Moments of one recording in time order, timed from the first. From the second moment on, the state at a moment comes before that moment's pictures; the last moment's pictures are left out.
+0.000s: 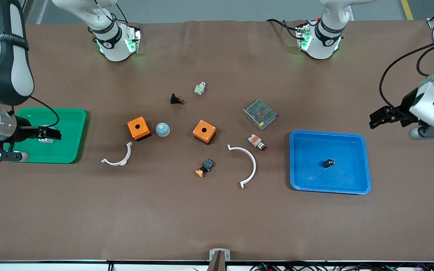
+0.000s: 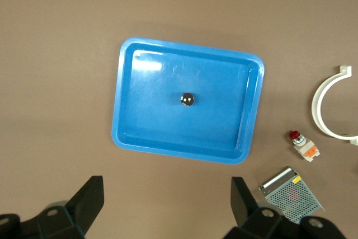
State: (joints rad) left arm 0.11 0.06 -0.18 -1.64 0.00 1.74 -0.13; right arm 0.08 0.22 -0.16 -1.65 0.01 1.70 -0.03
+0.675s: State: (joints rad) left arm -0.05 0.03 -0.01 -1.58 0.00 1.69 -0.13; right arm 0.09 0.20 -0.16 -1.48 0.01 1.57 -0.03
